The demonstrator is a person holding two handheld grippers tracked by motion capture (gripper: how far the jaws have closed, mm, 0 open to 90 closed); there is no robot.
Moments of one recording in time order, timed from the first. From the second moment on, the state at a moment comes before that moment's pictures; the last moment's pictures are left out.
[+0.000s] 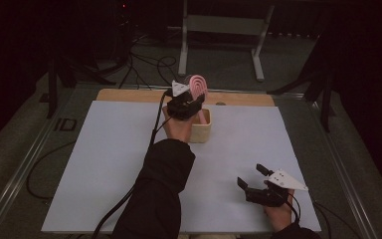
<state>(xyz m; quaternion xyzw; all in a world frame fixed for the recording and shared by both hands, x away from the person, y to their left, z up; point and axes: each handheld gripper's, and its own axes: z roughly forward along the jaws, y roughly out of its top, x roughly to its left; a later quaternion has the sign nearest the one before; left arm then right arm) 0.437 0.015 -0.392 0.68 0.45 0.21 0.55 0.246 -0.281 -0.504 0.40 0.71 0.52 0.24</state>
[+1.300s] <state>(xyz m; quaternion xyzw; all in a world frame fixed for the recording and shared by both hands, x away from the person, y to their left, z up) 0.438 0.015 -0.414 0.68 0.47 0.19 0.54 0.247 -0.281 -0.505 0.40 0.72 0.52 0.24</state>
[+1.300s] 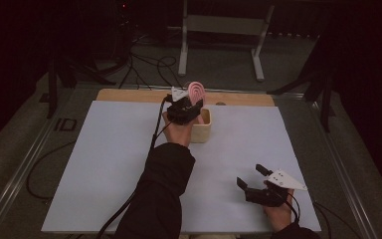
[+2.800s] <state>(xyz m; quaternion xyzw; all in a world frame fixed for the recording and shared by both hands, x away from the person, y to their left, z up) 0.438 0.003 -0.429 0.69 0.46 0.18 0.52 0.246 -0.281 -0.505 0.40 0.72 0.52 0.24</state>
